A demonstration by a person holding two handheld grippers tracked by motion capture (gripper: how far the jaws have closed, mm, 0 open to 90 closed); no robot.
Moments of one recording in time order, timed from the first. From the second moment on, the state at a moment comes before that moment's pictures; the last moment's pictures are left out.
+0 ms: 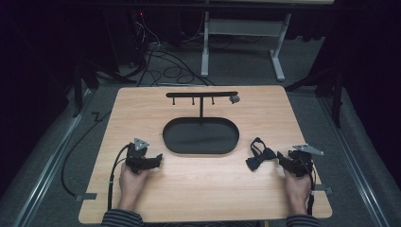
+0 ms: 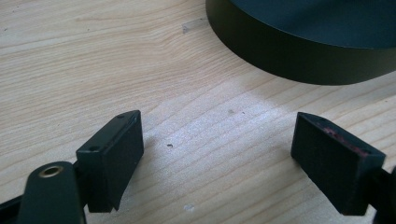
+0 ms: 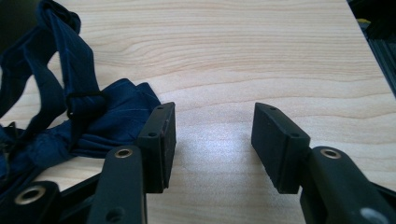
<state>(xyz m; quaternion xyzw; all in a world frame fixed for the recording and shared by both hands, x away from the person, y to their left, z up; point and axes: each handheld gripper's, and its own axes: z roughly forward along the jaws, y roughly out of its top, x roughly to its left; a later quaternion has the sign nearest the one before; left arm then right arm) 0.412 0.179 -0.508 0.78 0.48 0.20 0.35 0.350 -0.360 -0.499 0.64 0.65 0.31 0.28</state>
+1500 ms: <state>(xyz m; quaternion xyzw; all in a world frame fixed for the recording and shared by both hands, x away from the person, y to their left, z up) 0.413 0.179 -0.508 0.78 0.48 0.20 0.35 0.337 -0.323 -0.471 0.57 0.69 0.38 0.26</state>
